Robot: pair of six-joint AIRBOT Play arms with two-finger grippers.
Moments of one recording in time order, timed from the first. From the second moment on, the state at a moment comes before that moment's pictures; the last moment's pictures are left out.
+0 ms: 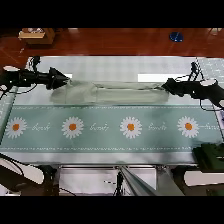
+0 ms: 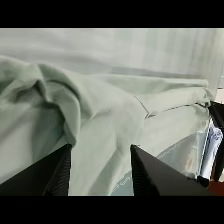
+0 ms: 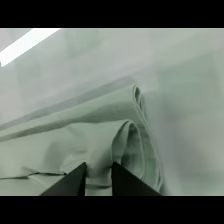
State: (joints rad) left arm 0.29 -1.84 1.41 0.52 -1.24 -1.11; right arm -0.22 -1.56 1.01 -0.64 0.67 1.09
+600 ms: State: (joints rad) left arm 0.47 -1.80 1.41 0.53 -1.44 -1.15; right arm -0.39 -1.51 1.07 -0.82 0.87 1.25
